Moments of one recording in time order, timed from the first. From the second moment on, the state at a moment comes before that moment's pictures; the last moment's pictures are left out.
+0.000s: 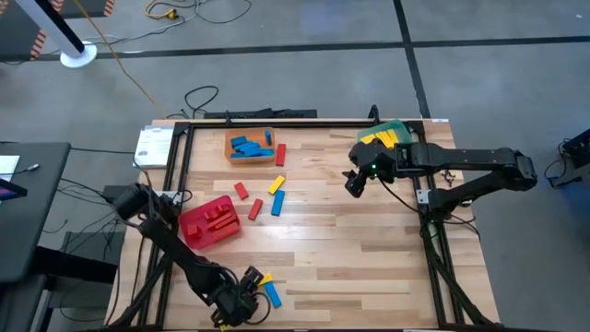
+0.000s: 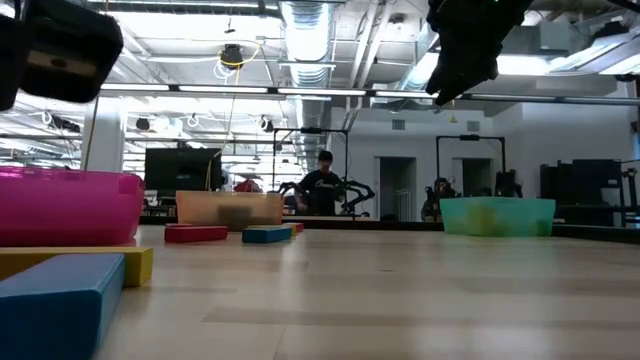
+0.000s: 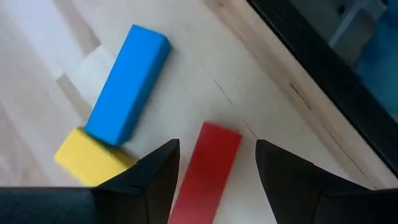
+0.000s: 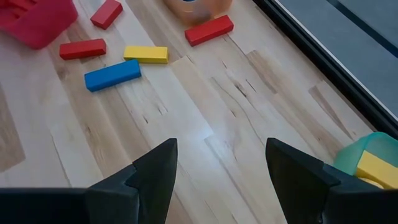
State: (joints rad) left arm -0.79 1.85 1.17 -0.41 -0.16 -0.07; right arm -0.09 1.19 1.08 -0.76 0.32 0.37
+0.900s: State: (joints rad) left arm -0.78 1.90 1.20 -0.49 -0.10 -0.09; right arm -0.08 1.19 1.08 -0.75 0.32 0.38
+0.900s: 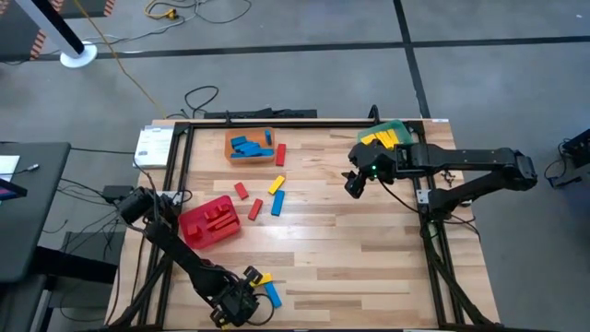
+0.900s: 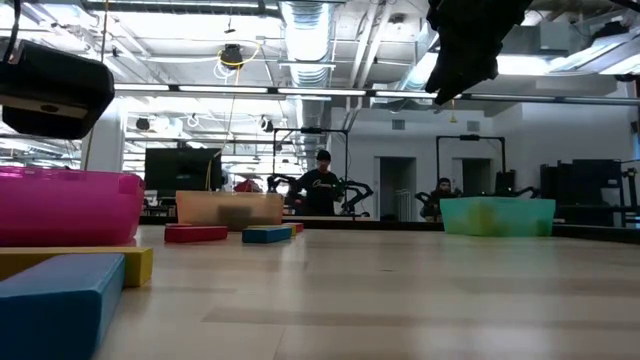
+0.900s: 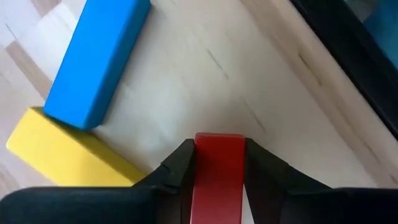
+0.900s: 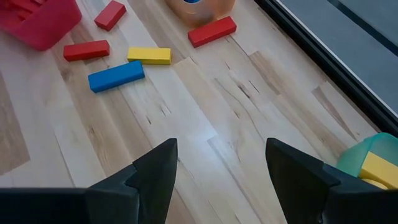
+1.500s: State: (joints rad) left arm -0.77 1.90 1.55 -1.27 -0.32 -0.14; right arm -0.05 1.19 1.08 -0.74 0.32 0.39
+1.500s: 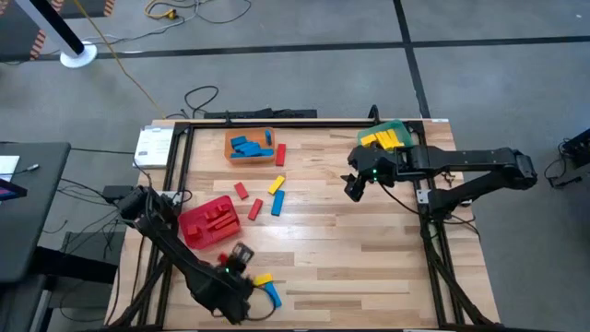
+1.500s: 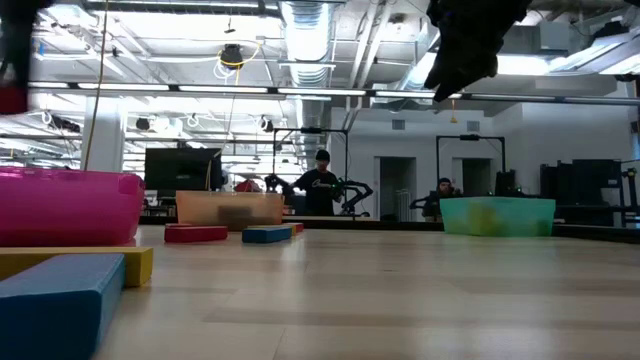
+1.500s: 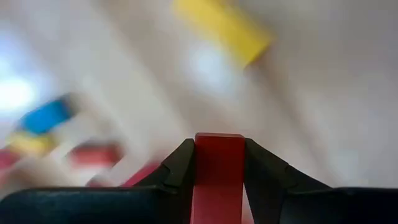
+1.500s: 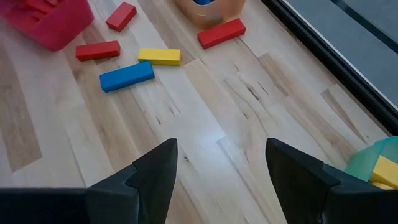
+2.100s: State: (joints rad) left arm -0.55 1.23 1.16 -1.35 -0.57 -0.55; right arm 0.06 1.22 0.93 -0.56 0.34 0.42
